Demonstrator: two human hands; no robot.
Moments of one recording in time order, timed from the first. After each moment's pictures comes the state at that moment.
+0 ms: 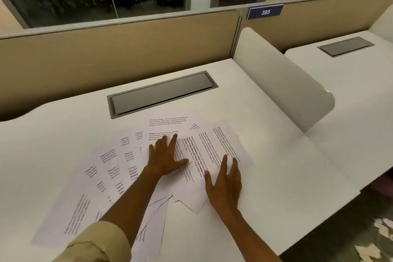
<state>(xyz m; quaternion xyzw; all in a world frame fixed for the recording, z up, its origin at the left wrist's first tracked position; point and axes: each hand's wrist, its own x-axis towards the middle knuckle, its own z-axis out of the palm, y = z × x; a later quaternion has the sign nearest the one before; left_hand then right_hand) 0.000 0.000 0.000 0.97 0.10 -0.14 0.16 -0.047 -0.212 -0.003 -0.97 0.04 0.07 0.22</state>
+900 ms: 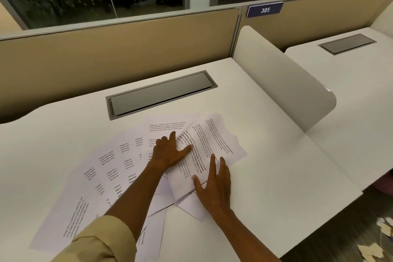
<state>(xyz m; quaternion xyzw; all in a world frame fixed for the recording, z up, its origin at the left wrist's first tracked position) 0.024 -0.008 0.012 0.95 0.17 -0.11 0.25 -0.040 -0.194 -0.024 -0.97 -0.02 0.08 0.23</state>
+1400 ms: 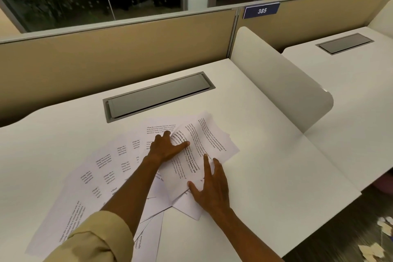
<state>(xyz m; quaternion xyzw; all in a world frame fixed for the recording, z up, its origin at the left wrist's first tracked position) 0.039 0.001 0.027 0.92 0.20 -0.13 0.31 -0.030 -0.201 -0.027 -0.97 -0.08 0.10 0.22</state>
